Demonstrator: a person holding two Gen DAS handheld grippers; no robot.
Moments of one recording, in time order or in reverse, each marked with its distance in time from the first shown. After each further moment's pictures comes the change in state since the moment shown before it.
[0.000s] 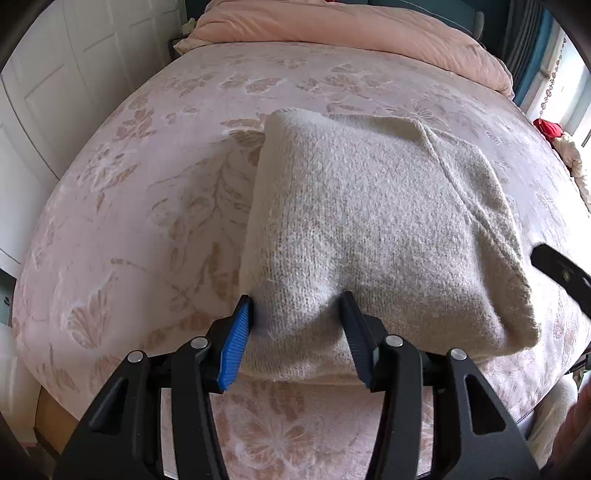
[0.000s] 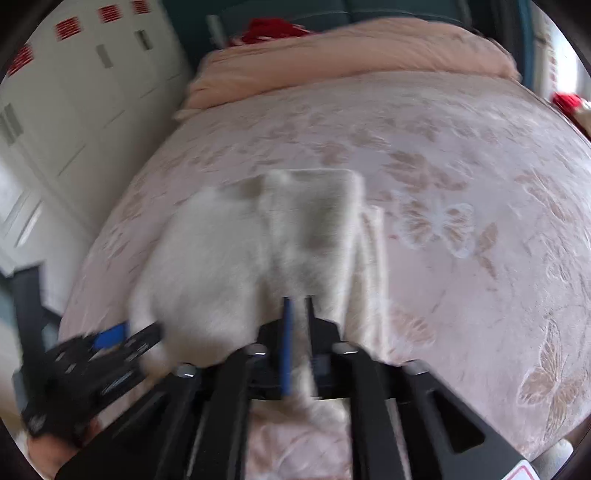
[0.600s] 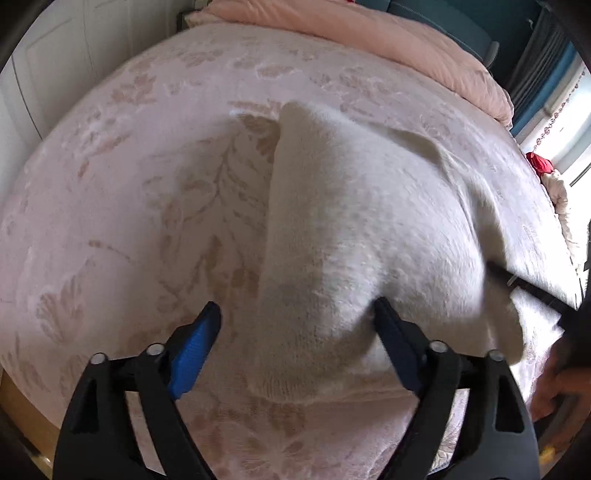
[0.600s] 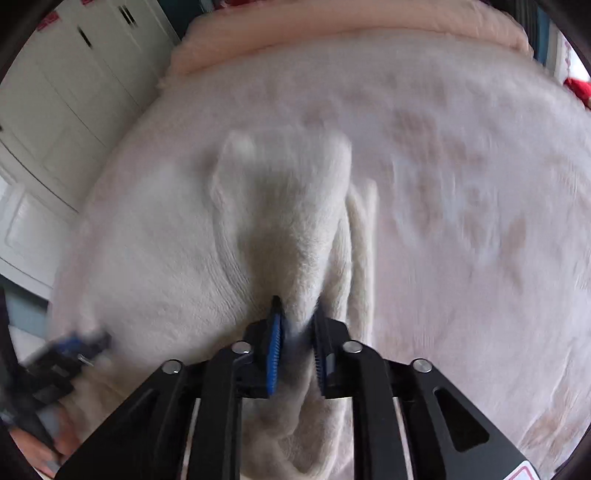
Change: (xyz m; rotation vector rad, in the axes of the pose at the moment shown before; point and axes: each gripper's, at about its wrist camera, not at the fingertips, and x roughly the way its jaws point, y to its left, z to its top) left arm 0.022 0.032 0.007 -0.146 0.042 -0.150; right arm 0.060 -0.032 0.005 -0.008 0.121 0.028
